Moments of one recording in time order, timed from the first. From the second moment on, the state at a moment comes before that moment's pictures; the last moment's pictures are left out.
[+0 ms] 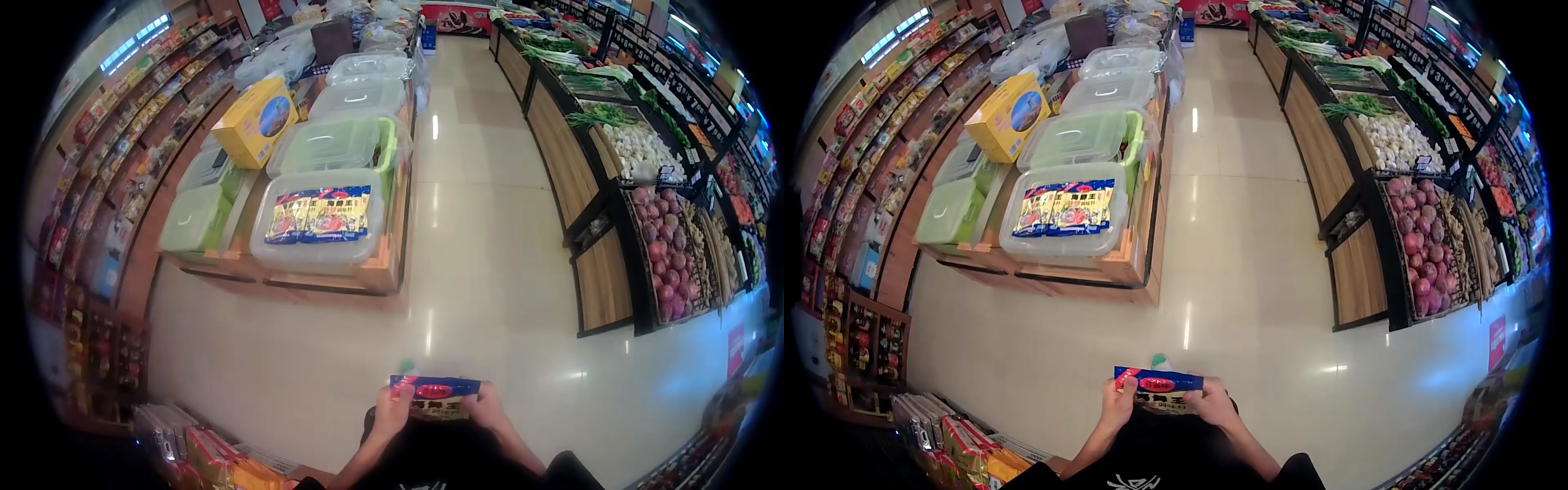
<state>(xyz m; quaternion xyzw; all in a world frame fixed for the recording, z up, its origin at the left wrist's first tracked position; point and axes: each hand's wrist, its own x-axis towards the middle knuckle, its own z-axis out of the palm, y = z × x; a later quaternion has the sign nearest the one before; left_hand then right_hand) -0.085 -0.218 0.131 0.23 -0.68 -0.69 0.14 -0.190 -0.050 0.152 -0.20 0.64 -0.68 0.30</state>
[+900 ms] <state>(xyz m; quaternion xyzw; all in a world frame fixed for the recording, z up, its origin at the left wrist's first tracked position) -0.247 -0.284 0.061 0.33 -0.46 -0.82 -0.12 -0.367 -0.118 0.096 -0.08 0.61 -0.61 0.50</state>
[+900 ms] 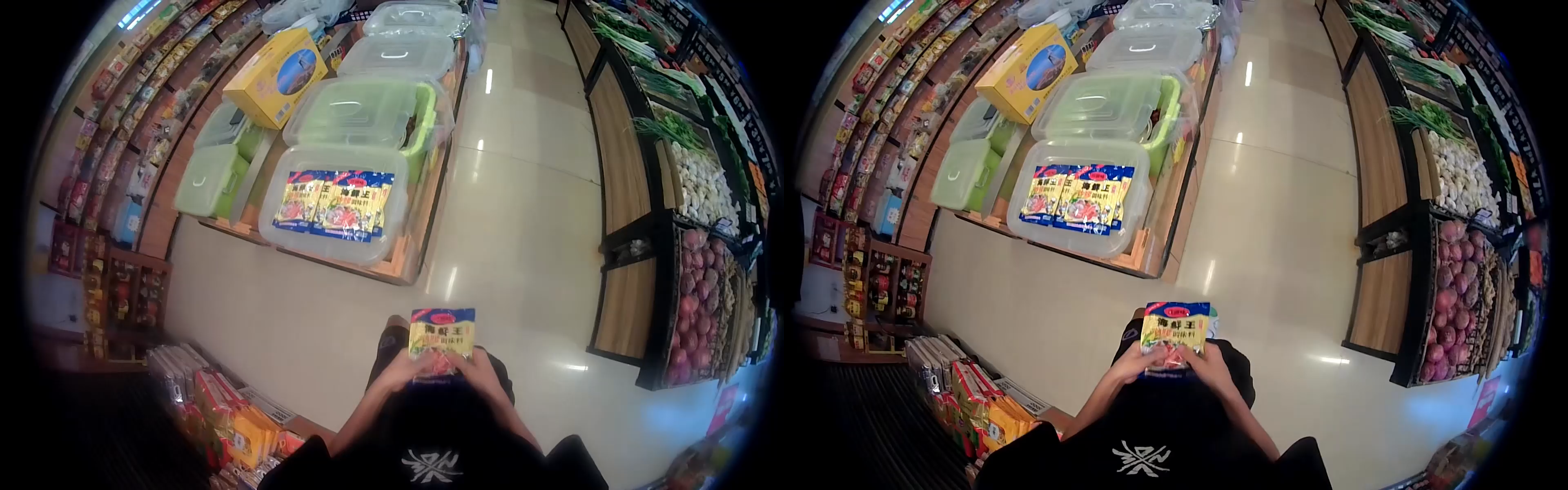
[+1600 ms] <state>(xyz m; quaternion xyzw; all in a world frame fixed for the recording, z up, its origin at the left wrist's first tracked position) -0.269 -0.490 0.051 0.27 -0.54 -0.79 -0.01 -0.380 -0.328 0.061 -0.03 0.54 -0.66 0.53</state>
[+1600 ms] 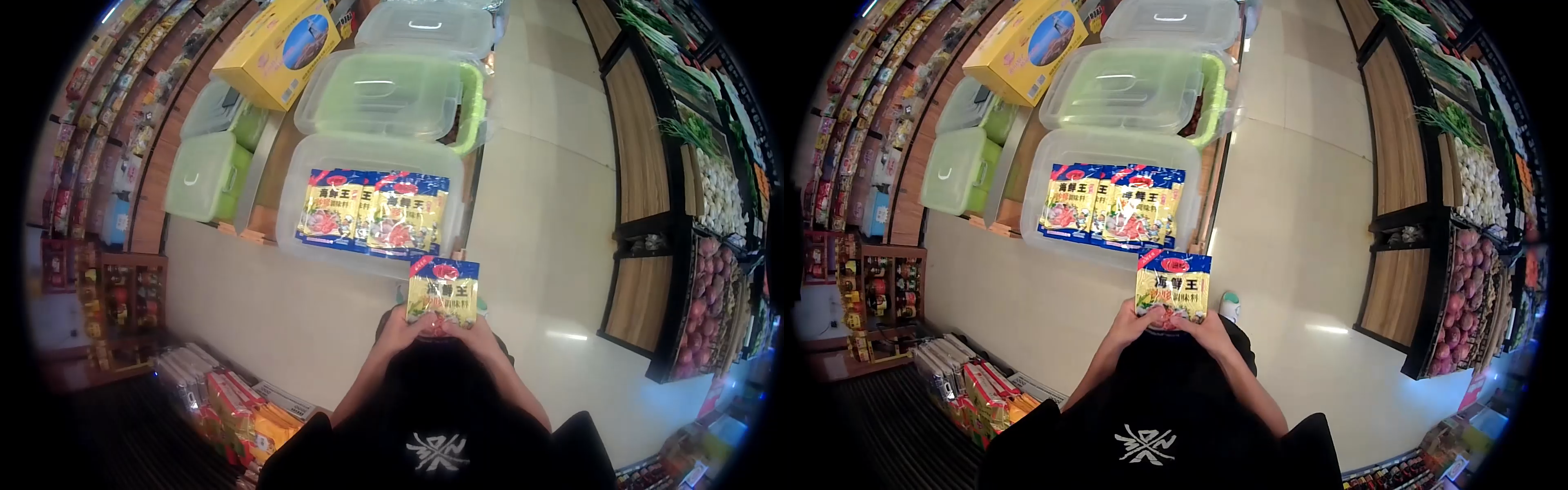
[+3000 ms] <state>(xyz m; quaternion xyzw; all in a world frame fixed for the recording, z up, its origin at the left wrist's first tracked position) -0.341 -0.723 0.033 0.28 -0.44 -0.85 -0.02 -0.374 -0.565 0.055 -0.19 0.90 -0.36 0.16</state>
